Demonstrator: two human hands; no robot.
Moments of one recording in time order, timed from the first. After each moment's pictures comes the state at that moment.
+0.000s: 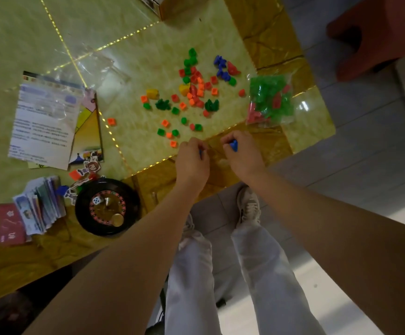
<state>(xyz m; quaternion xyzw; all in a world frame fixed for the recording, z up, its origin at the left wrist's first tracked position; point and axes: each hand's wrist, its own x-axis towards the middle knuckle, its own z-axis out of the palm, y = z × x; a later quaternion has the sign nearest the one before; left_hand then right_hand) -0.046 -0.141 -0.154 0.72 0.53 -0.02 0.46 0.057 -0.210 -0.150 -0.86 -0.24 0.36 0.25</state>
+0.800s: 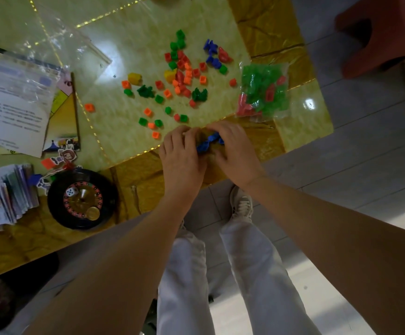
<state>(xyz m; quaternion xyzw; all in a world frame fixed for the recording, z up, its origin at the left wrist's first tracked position) -0.048 -0.171 -0.177 0.87 0.43 0.02 0.22 0.073 -0.238 -0.167 -0.80 -0.46 0.29 0.23</state>
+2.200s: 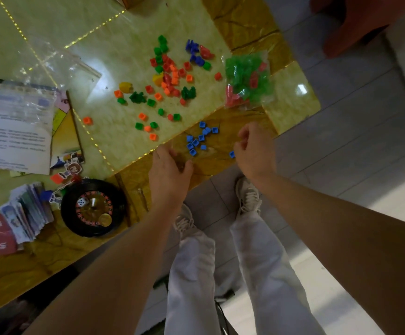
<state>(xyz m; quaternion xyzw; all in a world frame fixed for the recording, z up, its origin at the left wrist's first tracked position) -0.084 -0.169 -0.154 0.77 0.53 -0.03 0.35 0.069 -0.270 -0.155 -0.91 -0.19 0.28 0.23</state>
